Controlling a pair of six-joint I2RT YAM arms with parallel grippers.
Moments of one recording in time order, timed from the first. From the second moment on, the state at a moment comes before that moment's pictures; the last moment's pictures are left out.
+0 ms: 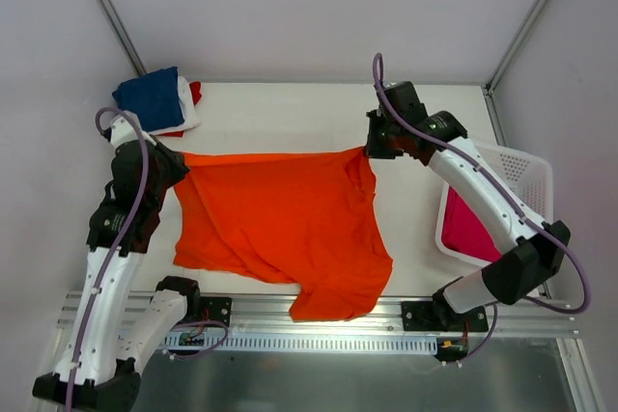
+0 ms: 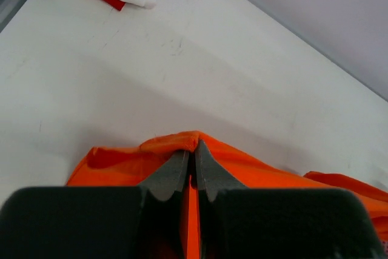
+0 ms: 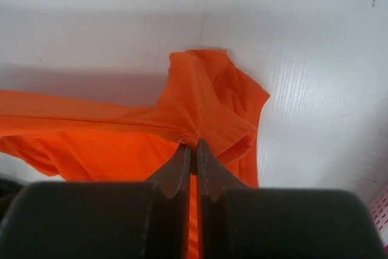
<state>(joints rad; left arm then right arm) -0.15 0.71 1.05 -0.73 -0.27 -0.58 0.56 1.45 1.54 -0.94 0.06 0.45</state>
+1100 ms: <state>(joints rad) -0.14 1.67 1.33 -0.32 -0.38 -0.62 0.45 2.27 2.16 -0.79 0.30 0.27</state>
